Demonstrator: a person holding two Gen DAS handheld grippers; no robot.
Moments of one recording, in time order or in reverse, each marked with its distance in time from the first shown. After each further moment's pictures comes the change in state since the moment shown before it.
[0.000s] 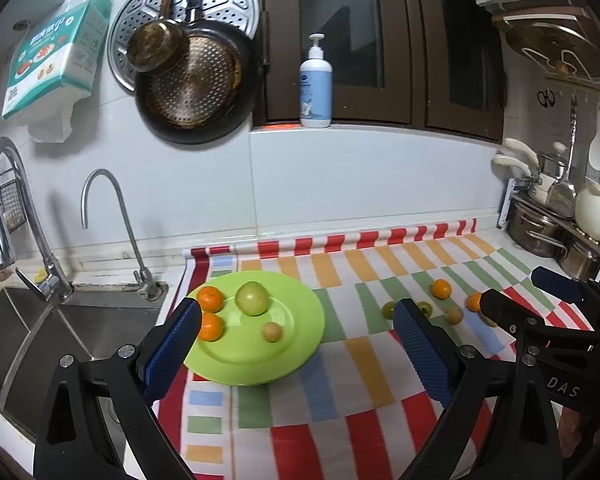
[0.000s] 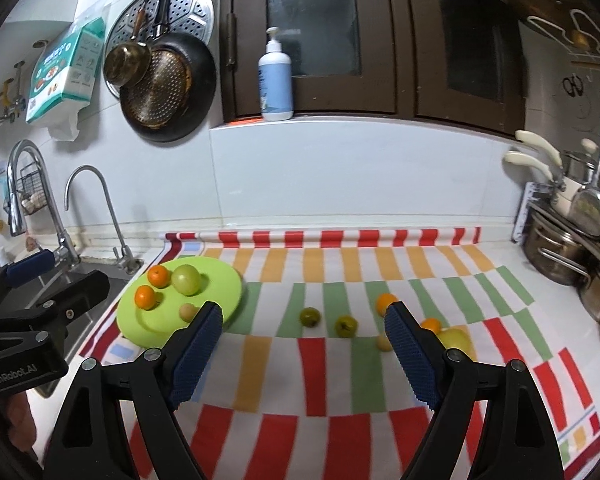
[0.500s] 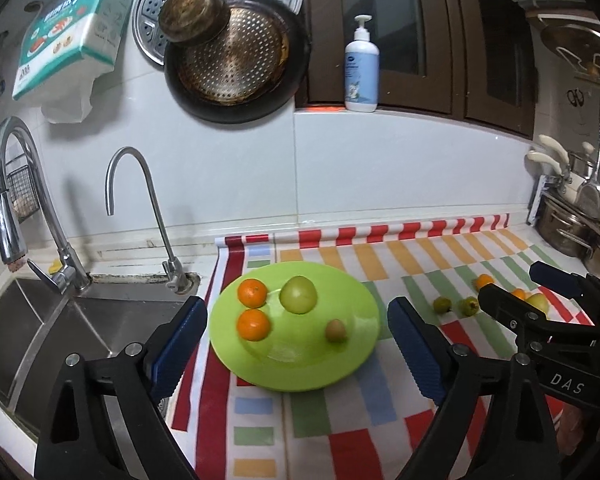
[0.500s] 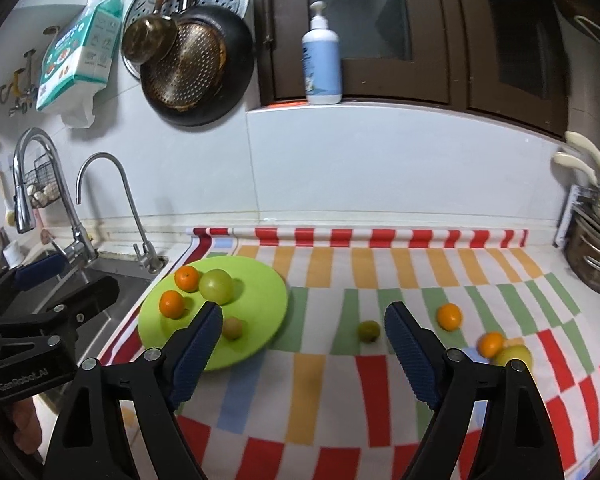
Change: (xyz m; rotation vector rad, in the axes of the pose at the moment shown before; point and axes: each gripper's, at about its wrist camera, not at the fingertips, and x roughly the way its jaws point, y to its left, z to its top) left arm 0.025 0.053 -0.001 -0.019 0.047 0.065; right arm 0.046 0.047 0.012 -0.018 0.036 0.086
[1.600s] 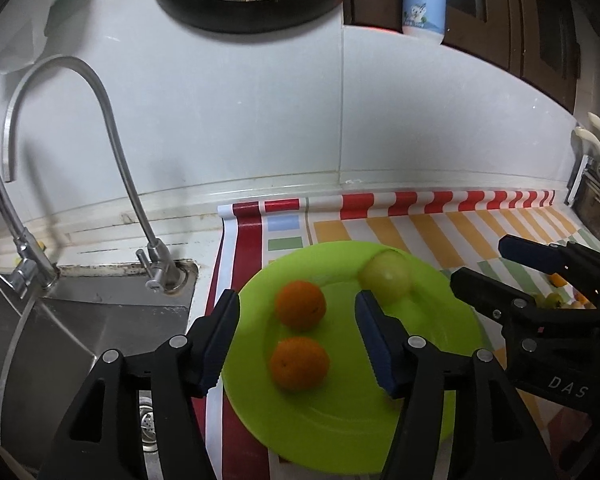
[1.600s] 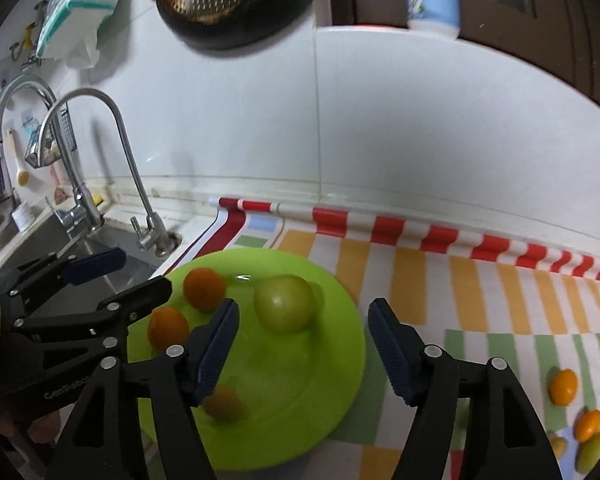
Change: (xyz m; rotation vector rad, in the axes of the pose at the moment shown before) left arm 0.145 0.058 0.002 0.002 0.160 0.009; right arm 0.160 0.056 0.021 -0.114 0.129 0.161
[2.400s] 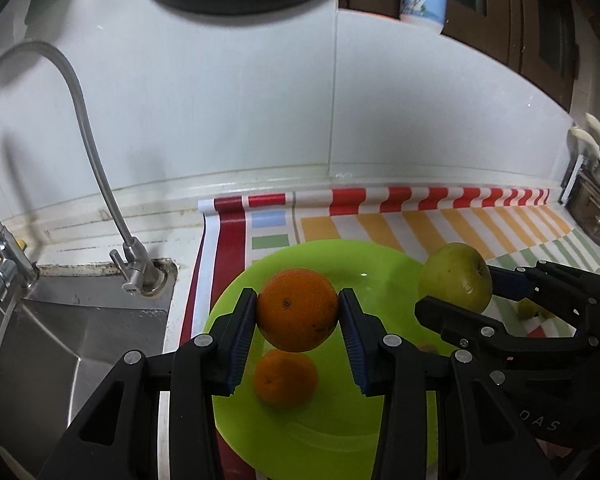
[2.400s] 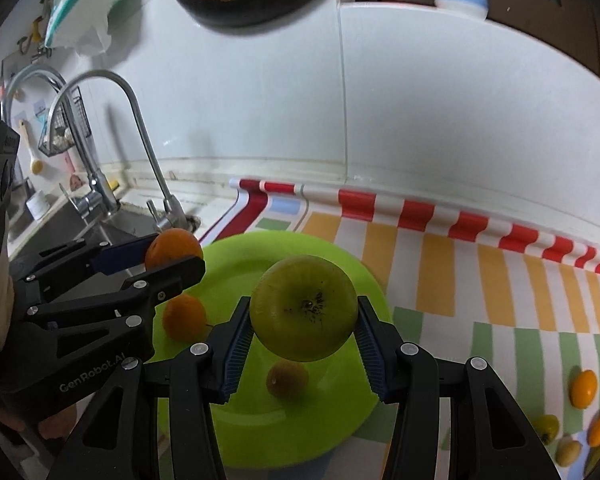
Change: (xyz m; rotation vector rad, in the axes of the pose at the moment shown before) left arm 0.029 0.000 0.001 -0.002 0.037 -0.062; right arm 0.022 0.008 0.000 -0.013 0.079 0.085
